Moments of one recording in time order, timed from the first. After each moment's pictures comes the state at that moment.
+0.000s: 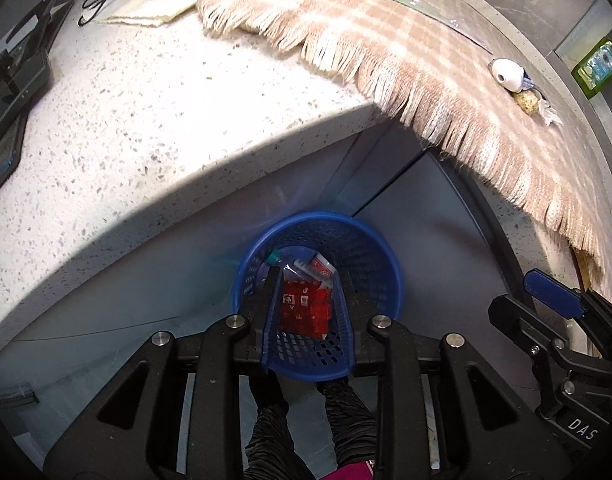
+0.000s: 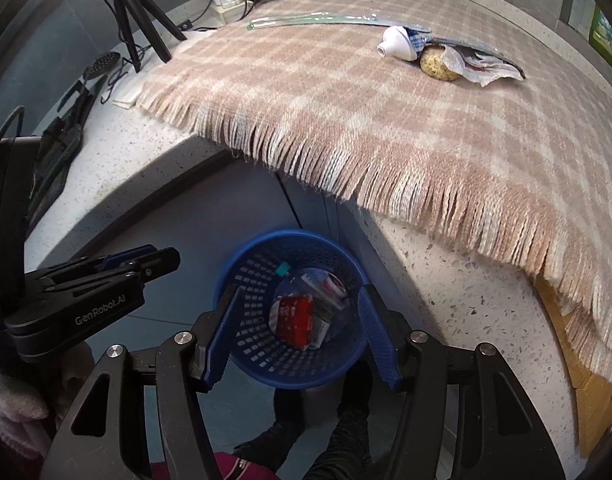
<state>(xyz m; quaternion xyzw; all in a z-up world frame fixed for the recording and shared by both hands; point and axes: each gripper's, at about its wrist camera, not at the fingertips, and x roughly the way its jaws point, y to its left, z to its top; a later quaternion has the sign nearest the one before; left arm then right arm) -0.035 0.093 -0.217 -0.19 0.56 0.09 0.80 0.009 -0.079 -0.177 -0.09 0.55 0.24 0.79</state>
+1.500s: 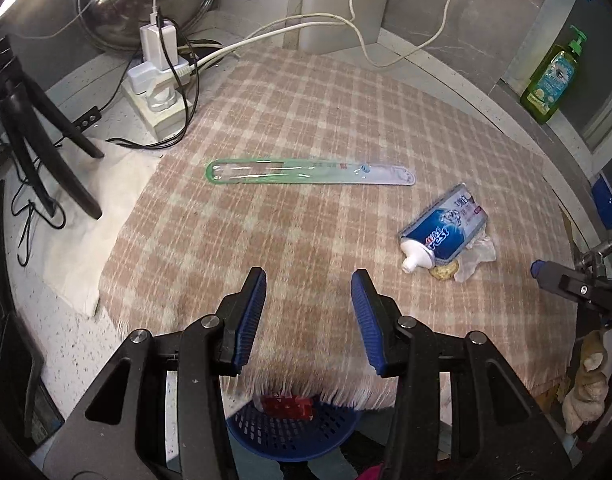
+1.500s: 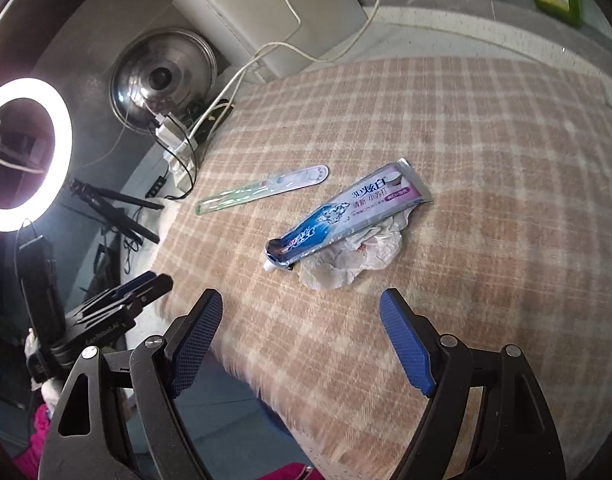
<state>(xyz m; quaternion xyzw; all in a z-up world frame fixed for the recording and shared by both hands) 0.135 0.088 -0.099 -0.12 0.51 0.00 0.85 0.165 -0.183 -0.092 0.11 0.54 0.25 0.79</state>
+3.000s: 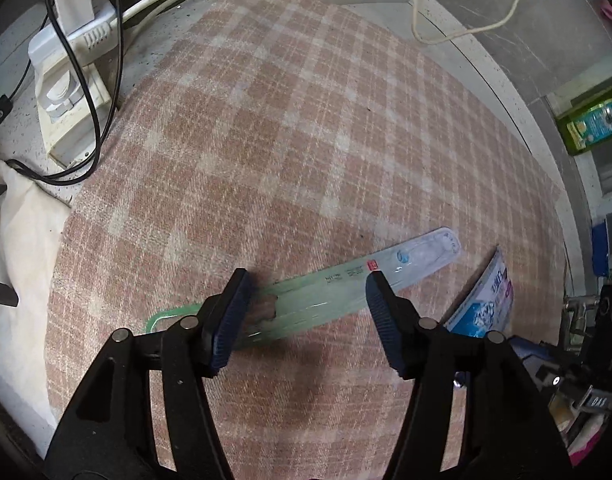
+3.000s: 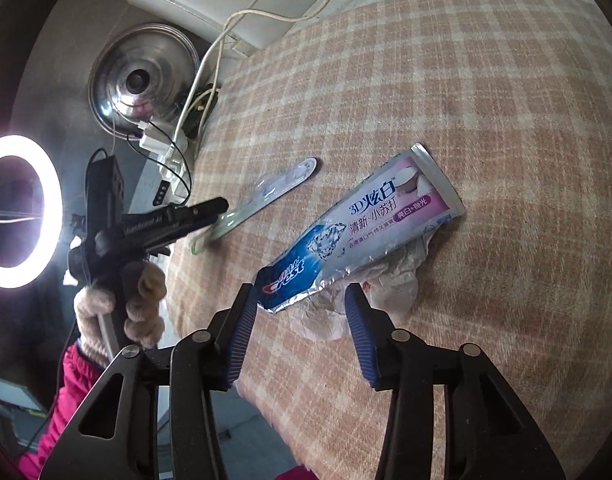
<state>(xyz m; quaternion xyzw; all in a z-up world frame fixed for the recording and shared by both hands) 0.262 0.111 -0.163 -0.18 0.60 -0.04 0.78 0.231 -0.182 -0.137 0.19 0.61 0.28 0.72</state>
